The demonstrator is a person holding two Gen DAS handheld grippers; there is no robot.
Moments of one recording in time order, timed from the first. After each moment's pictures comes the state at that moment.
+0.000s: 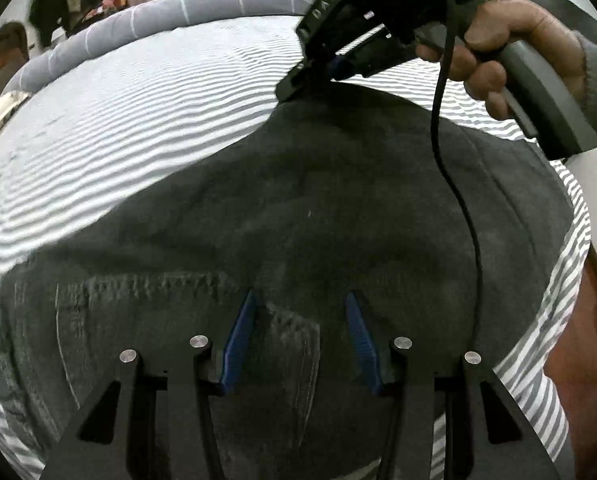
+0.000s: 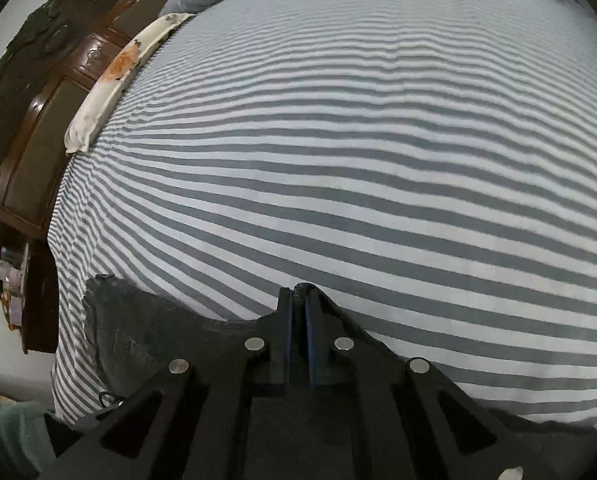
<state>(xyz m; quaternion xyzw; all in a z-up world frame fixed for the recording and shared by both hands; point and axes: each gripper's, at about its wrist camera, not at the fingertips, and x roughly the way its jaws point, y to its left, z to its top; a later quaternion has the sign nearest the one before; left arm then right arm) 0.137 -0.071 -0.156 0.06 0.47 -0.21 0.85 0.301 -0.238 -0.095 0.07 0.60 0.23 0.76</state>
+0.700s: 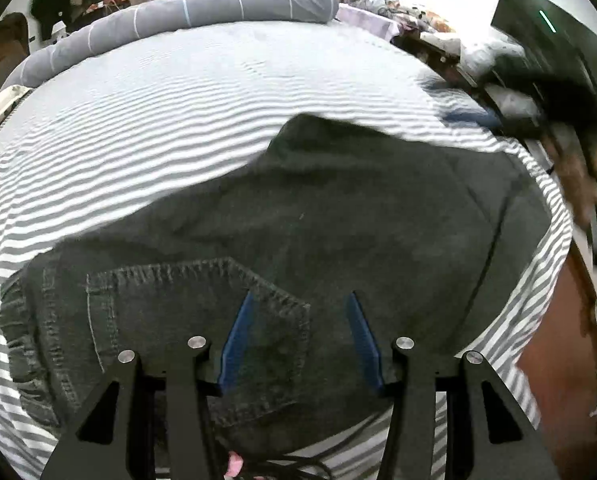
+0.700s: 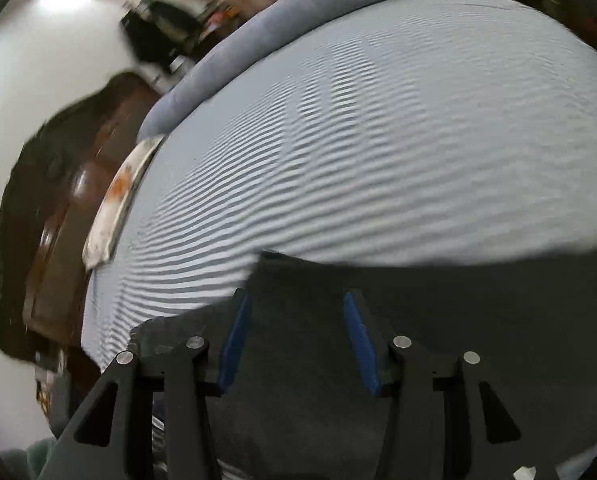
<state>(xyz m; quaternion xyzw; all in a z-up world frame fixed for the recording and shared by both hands) 0.134 -0.063 -0.116 0.04 0.48 -0.22 0.85 0.159 -0.385 -0.049 0.26 0.47 0.13 0.84</state>
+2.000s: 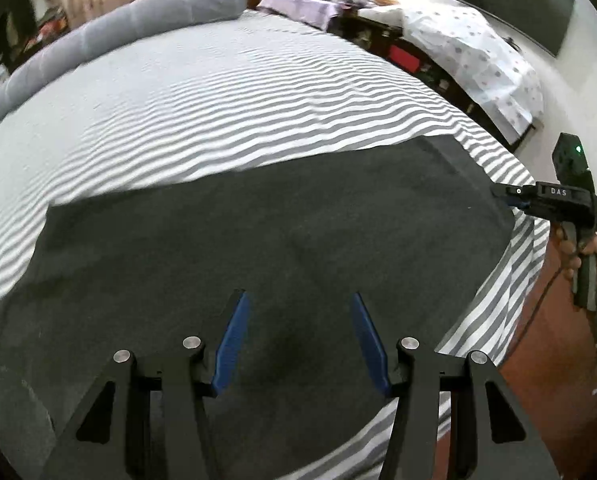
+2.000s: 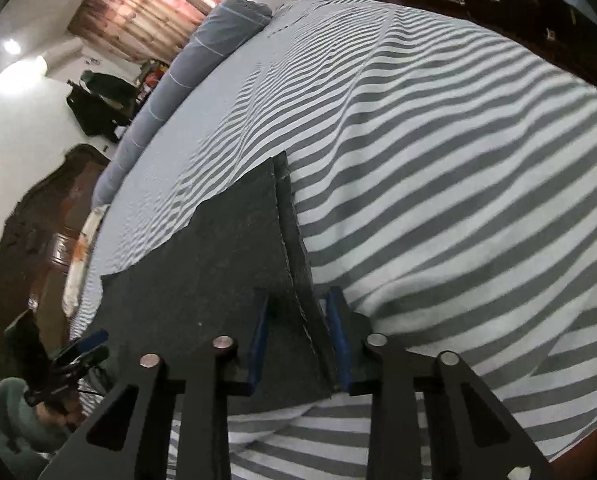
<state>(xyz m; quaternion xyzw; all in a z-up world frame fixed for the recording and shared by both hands) 0.136 -0.295 -0.121 0.09 0.47 -0.29 0.83 0.040 -0.731 -0.143 0.32 0.44 0.06 0.84</state>
